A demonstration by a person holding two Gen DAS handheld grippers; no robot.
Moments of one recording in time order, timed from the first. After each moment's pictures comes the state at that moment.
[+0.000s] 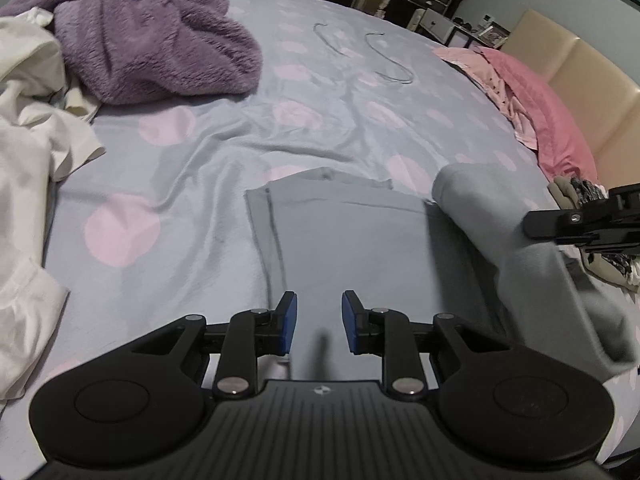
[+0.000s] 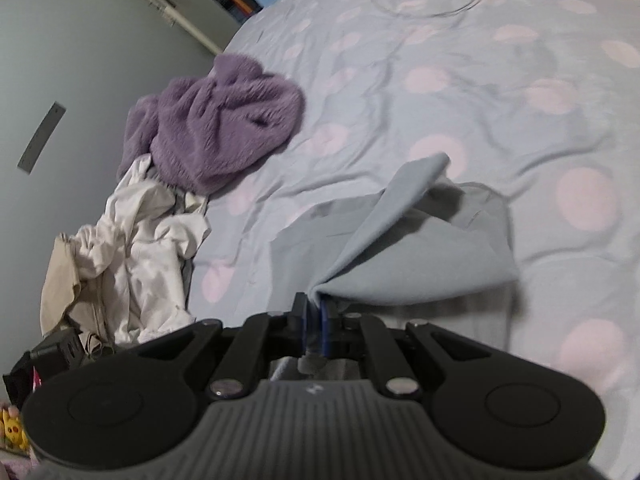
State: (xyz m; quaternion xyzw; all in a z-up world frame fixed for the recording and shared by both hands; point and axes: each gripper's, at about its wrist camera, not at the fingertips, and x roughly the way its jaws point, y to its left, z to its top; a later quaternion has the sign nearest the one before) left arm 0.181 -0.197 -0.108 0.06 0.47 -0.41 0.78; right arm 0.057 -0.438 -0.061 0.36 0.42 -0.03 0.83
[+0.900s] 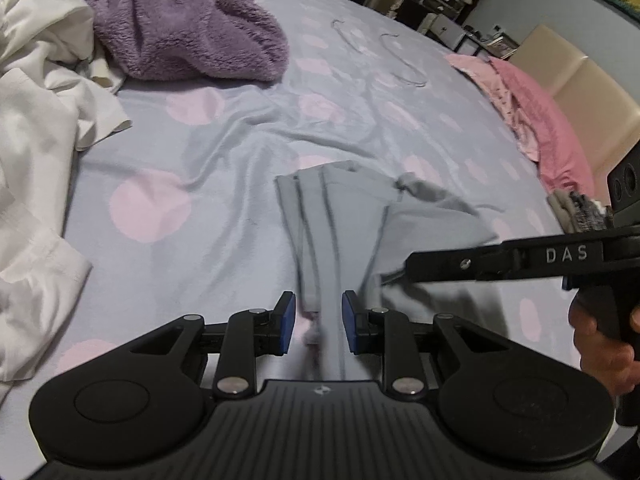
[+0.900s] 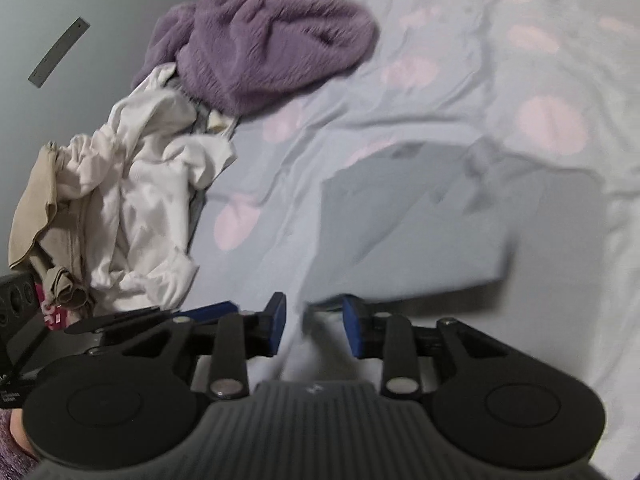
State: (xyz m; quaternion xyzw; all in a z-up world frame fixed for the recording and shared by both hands) left arm 0.194 -0.169 -0.111 0.02 0.49 -0.42 0.76; right arm 0.120 -0.361 -0.106 0.28 0.47 0.02 0.84
